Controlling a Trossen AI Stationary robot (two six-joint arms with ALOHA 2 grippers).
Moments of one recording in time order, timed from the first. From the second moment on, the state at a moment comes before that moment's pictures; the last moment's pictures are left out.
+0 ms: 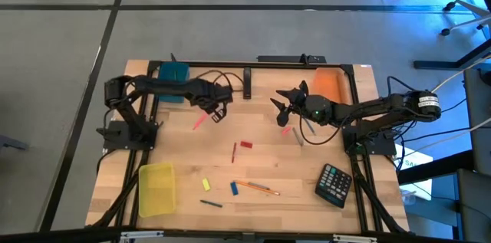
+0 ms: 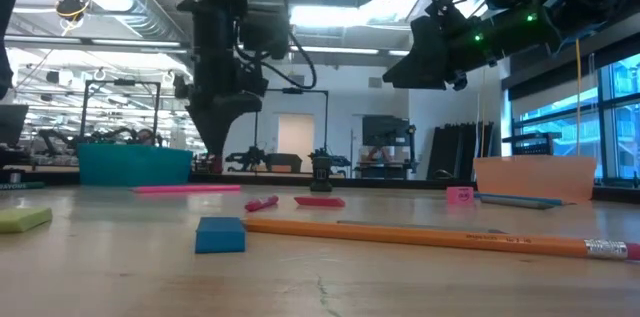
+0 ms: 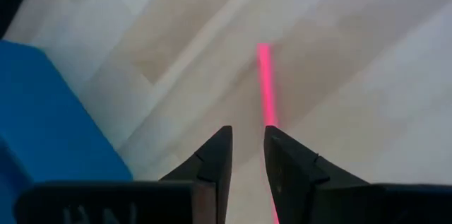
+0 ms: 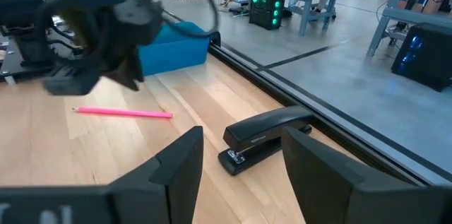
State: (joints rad) left arm 0.31 1.68 1.11 -0.90 -0.34 -0.49; right arm -0.12 1.30 0.47 0.60 0.44 0.10
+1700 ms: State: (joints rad) left arm 0.49 1.71 1.11 -0.77 -0.18 -0.33; right arm -0.12 1.30 0.47 0.57 0.42 0.10
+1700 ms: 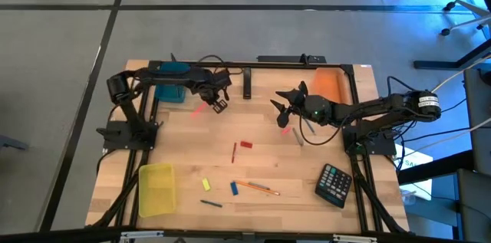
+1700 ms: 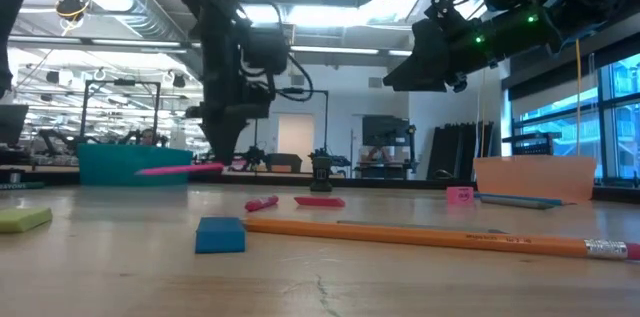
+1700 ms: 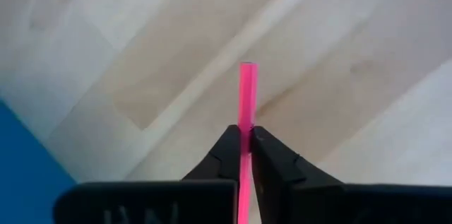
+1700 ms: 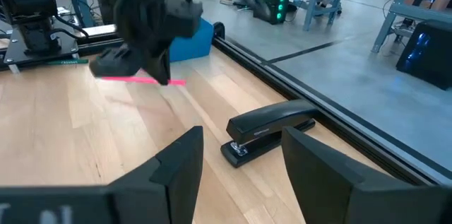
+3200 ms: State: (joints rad) left arm 0.89 1.40 0.89 -0.63 -0.41 -0.39; right arm -0.12 1.30 0.47 0.55 0.52 0.02
